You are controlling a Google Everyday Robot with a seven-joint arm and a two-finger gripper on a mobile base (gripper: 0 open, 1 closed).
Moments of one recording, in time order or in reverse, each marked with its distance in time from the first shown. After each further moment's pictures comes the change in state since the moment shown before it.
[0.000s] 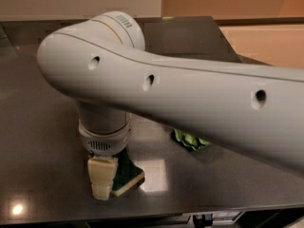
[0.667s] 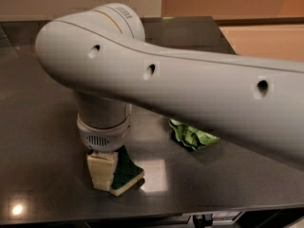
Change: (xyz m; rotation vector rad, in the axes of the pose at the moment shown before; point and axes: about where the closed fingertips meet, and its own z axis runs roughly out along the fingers) arm 0.000 0.000 -0.010 -0.023 0.000 0.026
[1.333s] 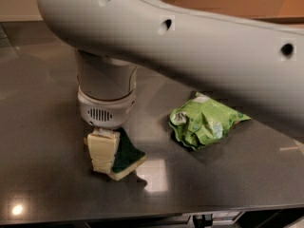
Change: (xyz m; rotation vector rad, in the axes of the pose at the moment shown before) arm 0.000 -0.009 -0.042 -0.027 -0.029 -0.012
